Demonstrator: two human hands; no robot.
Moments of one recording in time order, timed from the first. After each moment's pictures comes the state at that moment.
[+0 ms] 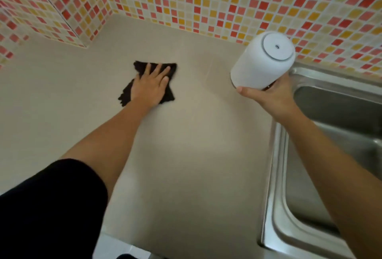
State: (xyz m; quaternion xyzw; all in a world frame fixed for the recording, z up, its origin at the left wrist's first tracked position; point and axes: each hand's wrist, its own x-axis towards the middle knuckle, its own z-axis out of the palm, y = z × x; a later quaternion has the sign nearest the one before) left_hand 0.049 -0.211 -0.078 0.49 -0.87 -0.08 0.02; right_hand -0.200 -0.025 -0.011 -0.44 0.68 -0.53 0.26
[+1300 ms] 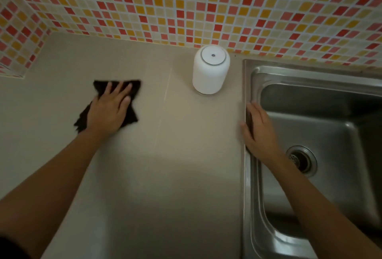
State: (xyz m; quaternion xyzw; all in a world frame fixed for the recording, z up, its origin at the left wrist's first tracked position) left_hand 0.042 -0.223 -0.088 0.45 -0.89 -0.09 0.03; right_hand -0.240 0.058 -0.082 -0.46 0.84 -0.27 0.14
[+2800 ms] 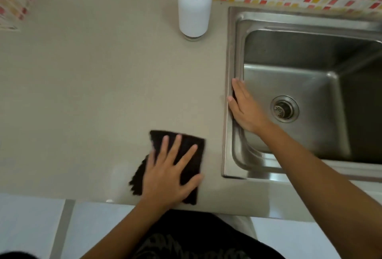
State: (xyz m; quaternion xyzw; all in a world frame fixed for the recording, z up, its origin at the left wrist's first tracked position) left_hand 0.098 0.127 -0.083 0.33 -0.94 -0.11 -0.02; right_hand -0.190 0.140 -0.081 -0.48 0.81 -0.21 0.26
